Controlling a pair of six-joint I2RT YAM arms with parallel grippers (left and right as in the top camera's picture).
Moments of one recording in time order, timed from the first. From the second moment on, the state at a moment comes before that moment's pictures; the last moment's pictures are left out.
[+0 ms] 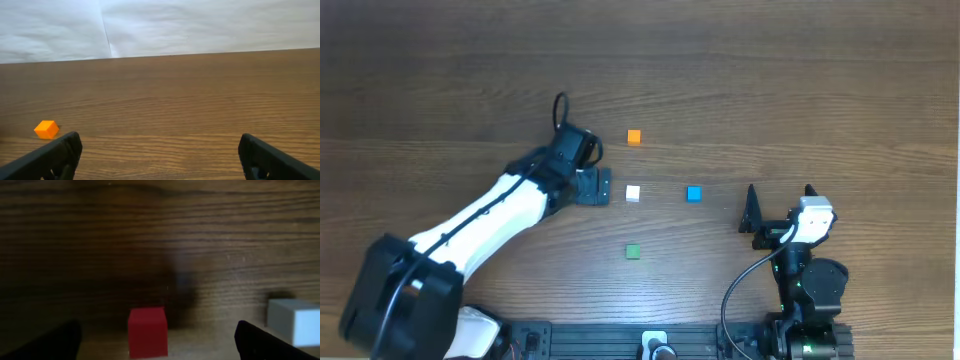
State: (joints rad) left arm -0.49 1.58 0.85 -0.50 -0.10 -0.39; right arm 0.01 0.01 0.04 -0.13 -0.03 0.07
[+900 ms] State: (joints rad) left arm -0.50 1.66 0.86 -0.53 -0.14 -0.45; right arm 0.01 0.01 0.04 -0.13 -0.03 0.07
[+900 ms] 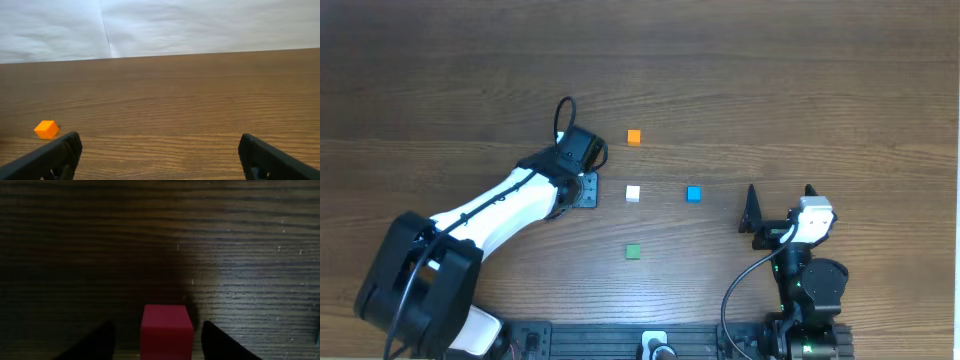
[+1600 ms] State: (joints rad) left arm -0.50 1.69 0.86 -0.53 -0.14 -0.47; right arm 0.01 0.01 0.04 -0.13 -0.03 0.07
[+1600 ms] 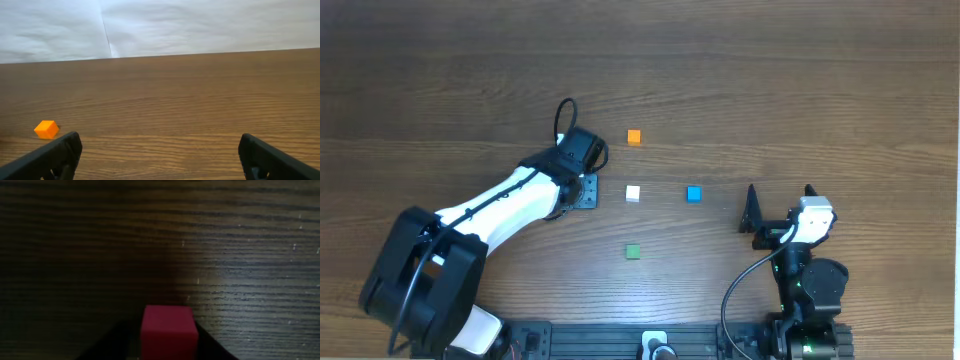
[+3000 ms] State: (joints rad) left arm -0.80 1.87 1.35 -0.87 -0.17 -0.76; right arm 0.01 0.01 0.04 -0.13 -0.03 0.07
